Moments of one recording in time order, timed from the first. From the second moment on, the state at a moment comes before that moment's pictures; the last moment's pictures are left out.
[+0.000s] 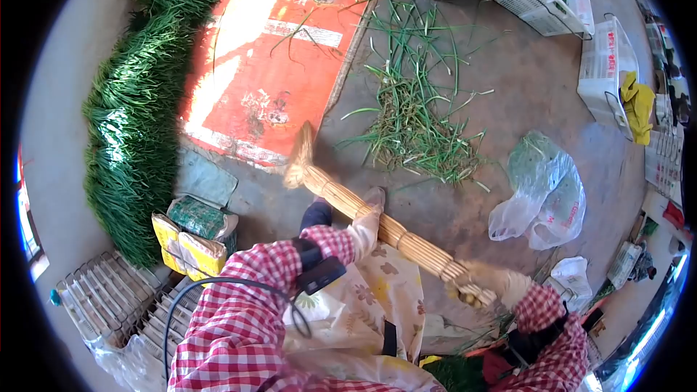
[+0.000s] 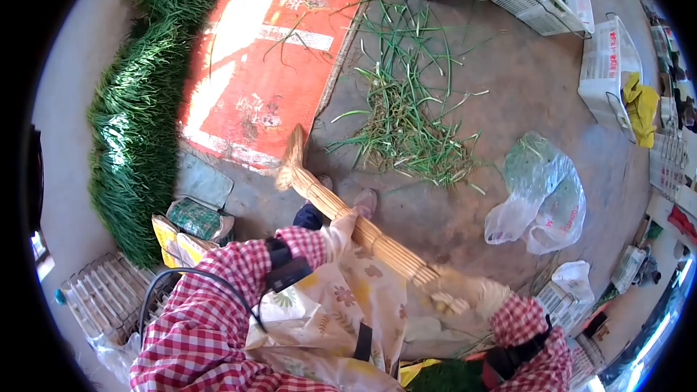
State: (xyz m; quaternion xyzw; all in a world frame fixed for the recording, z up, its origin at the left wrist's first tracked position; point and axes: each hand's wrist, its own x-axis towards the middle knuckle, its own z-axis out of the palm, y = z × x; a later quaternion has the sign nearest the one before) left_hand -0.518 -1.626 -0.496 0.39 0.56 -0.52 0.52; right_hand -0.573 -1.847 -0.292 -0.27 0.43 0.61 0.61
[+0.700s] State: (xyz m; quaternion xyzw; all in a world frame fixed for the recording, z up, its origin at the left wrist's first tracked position) left_hand -0.507 -1.774 -0.405 0.50 0.19 -0.57 0.63; right_hand -0.605 -1.819 -0.114 -0.46 0.56 0.35 0.59
